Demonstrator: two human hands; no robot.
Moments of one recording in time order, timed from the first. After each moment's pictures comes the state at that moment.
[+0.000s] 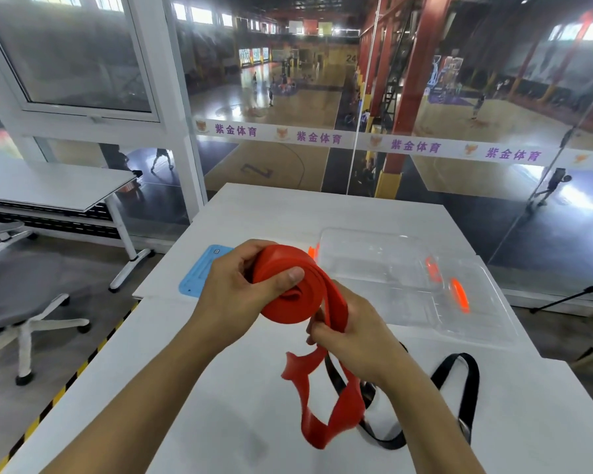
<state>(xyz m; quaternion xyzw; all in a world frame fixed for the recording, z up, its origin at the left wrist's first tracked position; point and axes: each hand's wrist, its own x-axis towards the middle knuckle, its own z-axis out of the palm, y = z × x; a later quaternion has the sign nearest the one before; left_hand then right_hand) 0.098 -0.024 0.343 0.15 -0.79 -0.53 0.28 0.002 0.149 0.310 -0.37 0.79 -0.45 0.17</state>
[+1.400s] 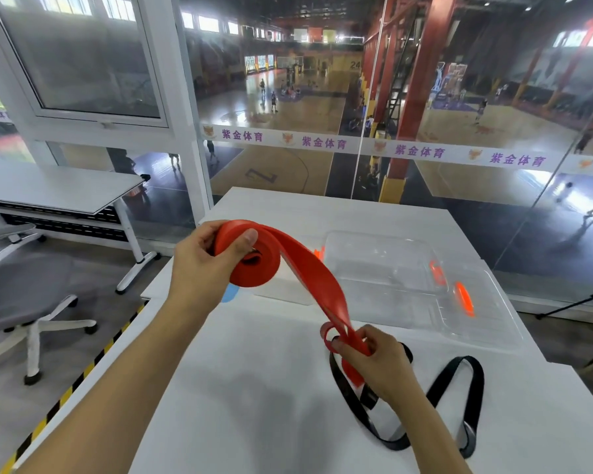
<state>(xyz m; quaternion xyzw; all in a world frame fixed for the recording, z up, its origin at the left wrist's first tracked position) 0.100 -0.068 0.346 0.24 -0.72 -0.52 0.38 -0.021 0.174 0.217 -0.17 0.84 -0.49 0.17</state>
